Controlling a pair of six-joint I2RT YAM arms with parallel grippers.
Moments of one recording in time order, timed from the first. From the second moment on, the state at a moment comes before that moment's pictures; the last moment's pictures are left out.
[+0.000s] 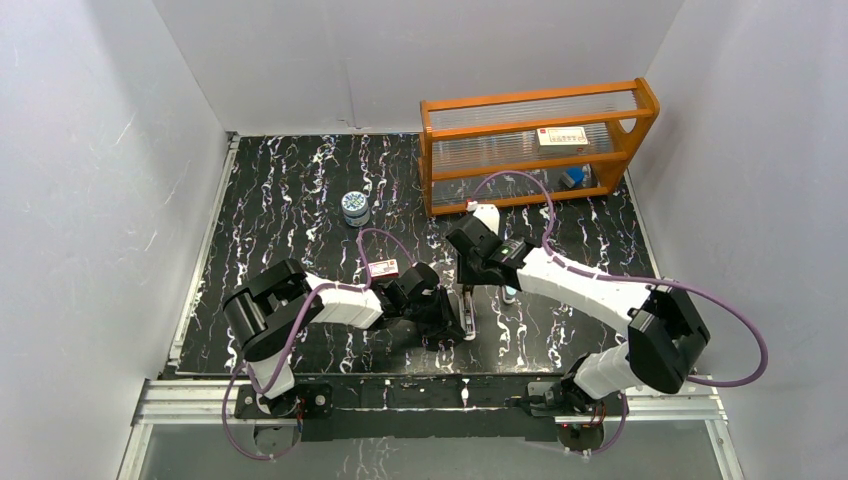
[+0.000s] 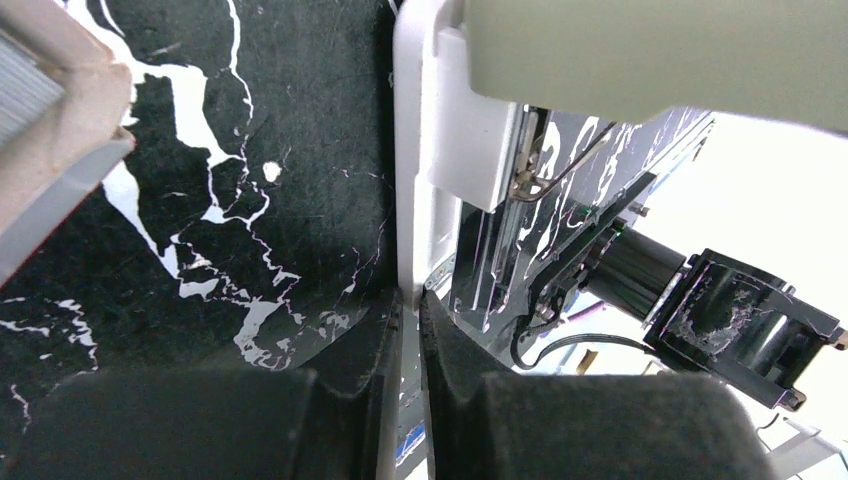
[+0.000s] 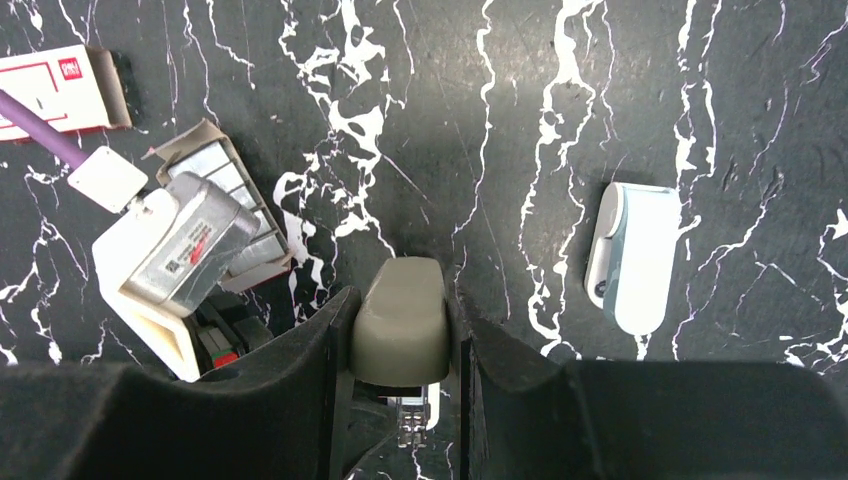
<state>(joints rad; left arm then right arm) -1.01 1.74 0.72 0.22 0.28 -1.19 0.87 1.42 1.01 -0.64 0.33 0.72</state>
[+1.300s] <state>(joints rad) -1.00 1.76 0.70 0.27 0.30 -1.21 1.10 1.37 0.83 -0.74 0.30 1.05</state>
